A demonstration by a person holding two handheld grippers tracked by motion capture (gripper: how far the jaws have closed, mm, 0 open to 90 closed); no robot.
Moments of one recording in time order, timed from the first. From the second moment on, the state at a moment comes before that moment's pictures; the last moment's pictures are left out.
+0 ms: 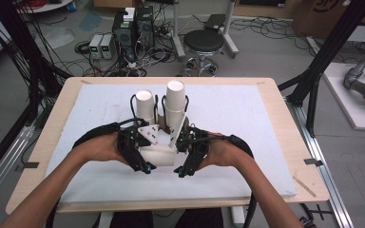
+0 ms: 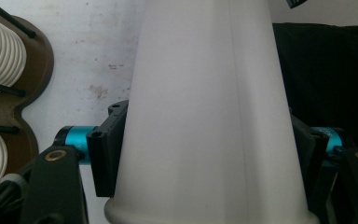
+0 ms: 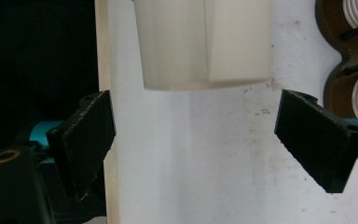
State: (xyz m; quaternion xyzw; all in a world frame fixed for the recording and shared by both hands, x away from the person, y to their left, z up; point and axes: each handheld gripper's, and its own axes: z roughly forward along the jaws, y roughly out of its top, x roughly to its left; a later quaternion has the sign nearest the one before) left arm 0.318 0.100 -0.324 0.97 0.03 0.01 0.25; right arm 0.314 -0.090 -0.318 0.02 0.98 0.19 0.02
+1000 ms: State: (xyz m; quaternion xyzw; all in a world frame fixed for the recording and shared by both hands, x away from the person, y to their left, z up) left arm 0.316 0.095 -0.328 0.97 0.02 -0.01 0.26; right arm 0.312 -0.078 -0.320 0.00 0.98 0.22 0.02
